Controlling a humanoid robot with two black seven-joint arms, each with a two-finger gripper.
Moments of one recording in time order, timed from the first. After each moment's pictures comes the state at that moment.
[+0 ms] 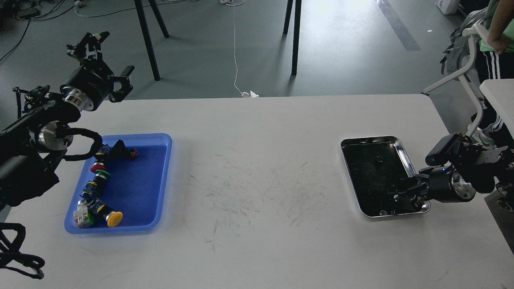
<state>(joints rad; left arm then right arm) -0.91 0.39 -0.51 -0.42 -0.06 -0.49 -0.31 1.33 -0.70 -0.89 1.10 -1.42 -0.10 0.41</state>
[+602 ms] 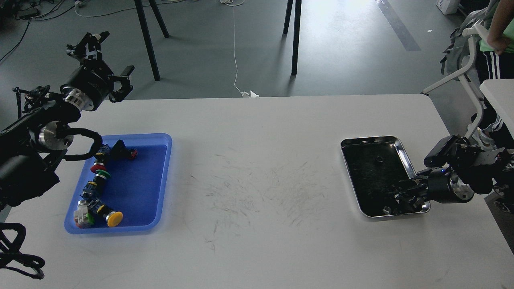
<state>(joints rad) -0.91 0.39 -0.51 -0.42 -0.06 -0.49 -0.31 1.30 -0.67 -0.89 1.06 -1.42 -0.11 0.41</state>
